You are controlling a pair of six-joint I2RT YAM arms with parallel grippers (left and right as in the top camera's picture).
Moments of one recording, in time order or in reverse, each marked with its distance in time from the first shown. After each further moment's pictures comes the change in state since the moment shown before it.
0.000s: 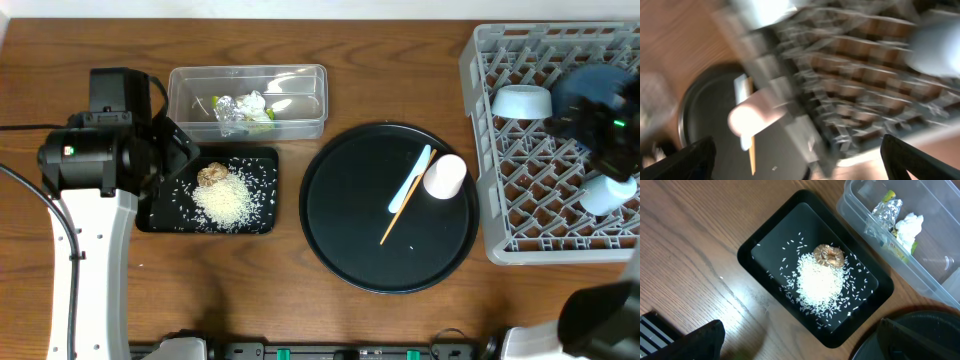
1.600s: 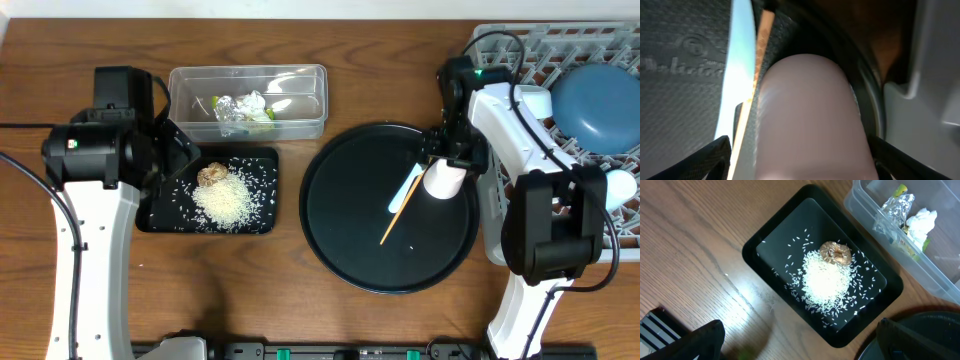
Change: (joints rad) left arm 0.000 0.023 0.000 -0.018 -0.012 0.000; right arm 0.479 0.417 -0.109 0.121 0.270 0.181
